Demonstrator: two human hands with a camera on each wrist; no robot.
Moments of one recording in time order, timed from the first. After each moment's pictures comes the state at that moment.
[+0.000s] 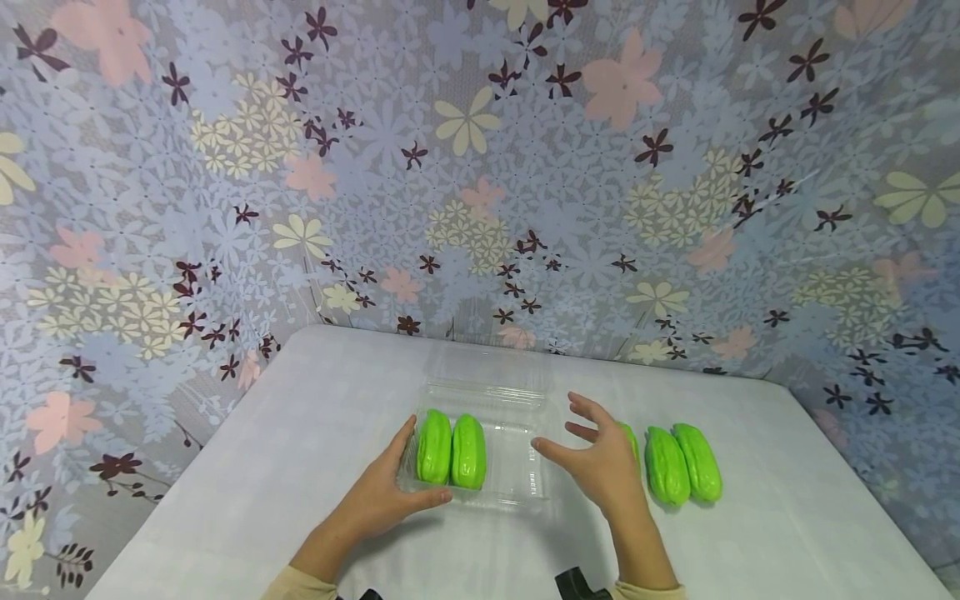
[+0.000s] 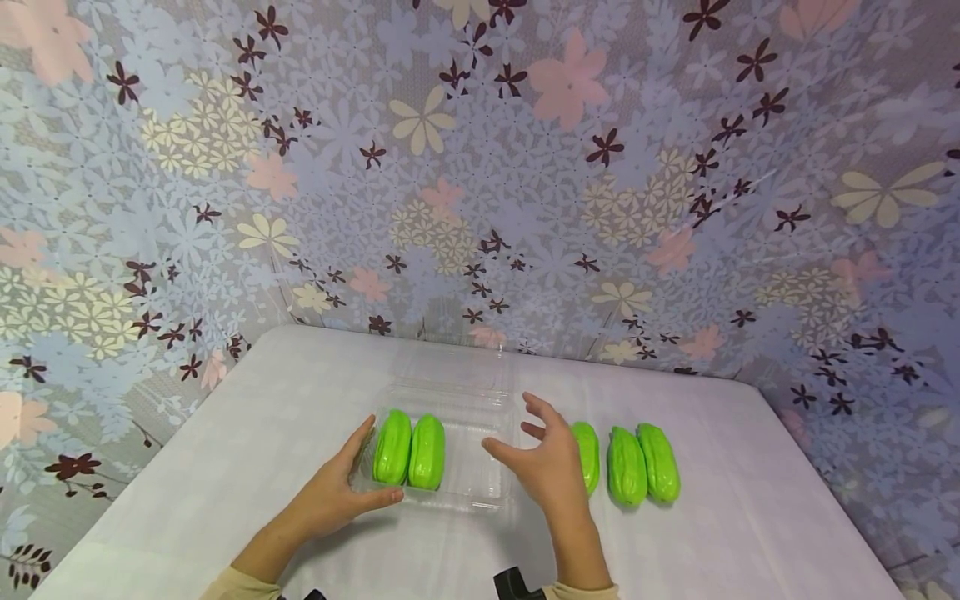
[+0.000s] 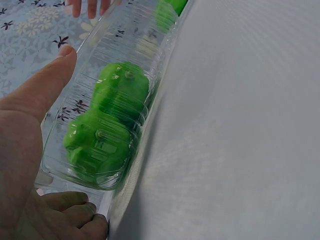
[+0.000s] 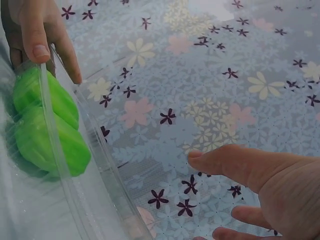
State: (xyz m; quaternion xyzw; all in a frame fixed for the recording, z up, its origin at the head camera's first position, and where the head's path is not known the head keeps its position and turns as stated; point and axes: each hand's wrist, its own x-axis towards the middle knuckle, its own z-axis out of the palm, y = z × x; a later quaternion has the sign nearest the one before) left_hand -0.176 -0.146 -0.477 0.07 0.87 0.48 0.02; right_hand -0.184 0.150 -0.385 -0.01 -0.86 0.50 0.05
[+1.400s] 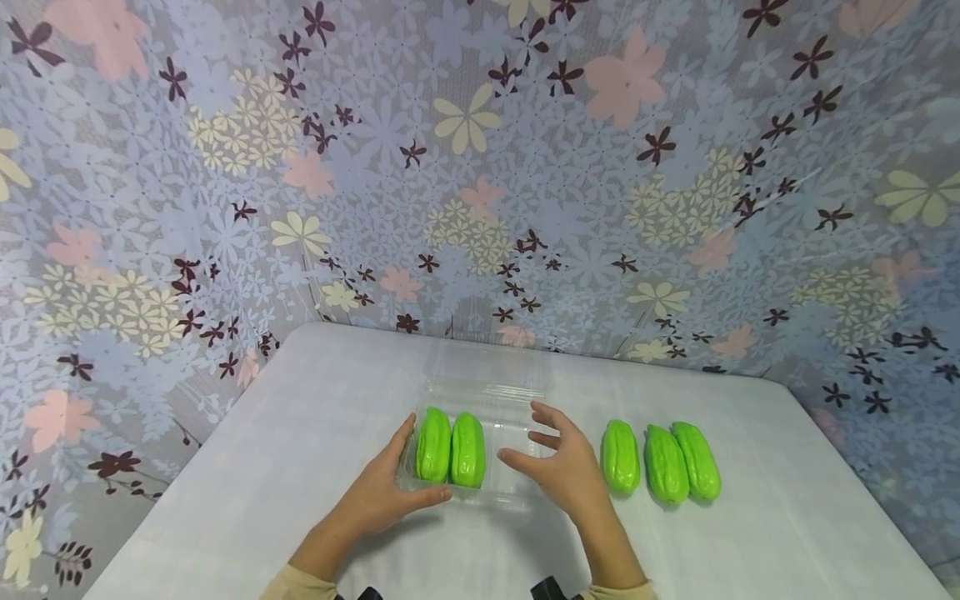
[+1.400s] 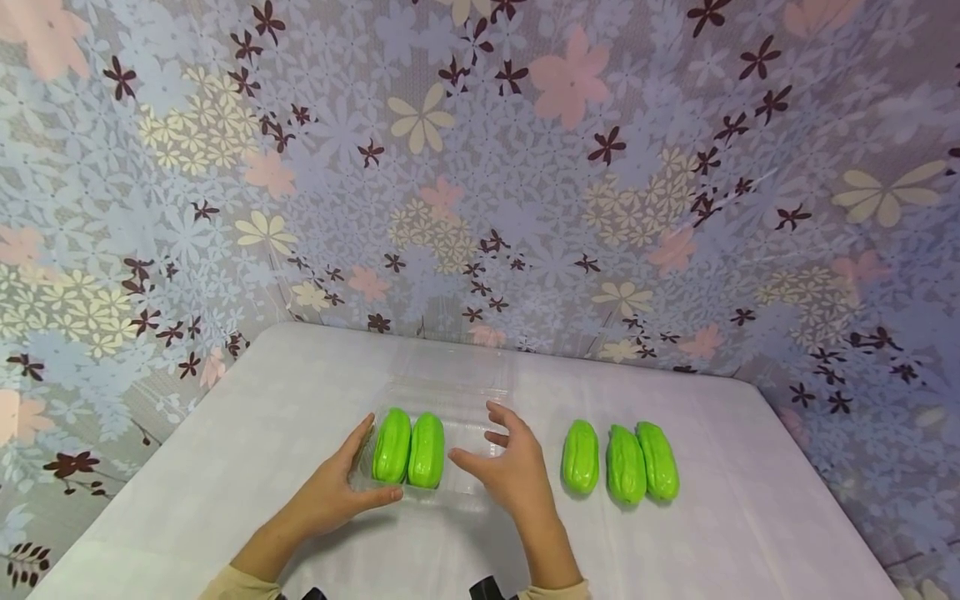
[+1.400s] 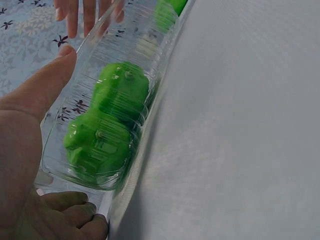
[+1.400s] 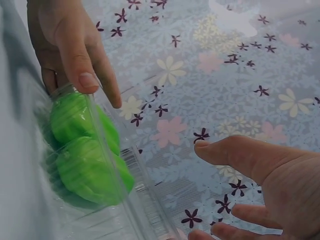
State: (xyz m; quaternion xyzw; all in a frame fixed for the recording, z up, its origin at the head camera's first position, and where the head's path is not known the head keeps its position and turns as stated) left_hand -0.178 -0.146 -0.478 0.07 0.87 0.48 0.02; right_hand -0.183 0.117 -0.402 0.02 -0.85 0.53 0.02
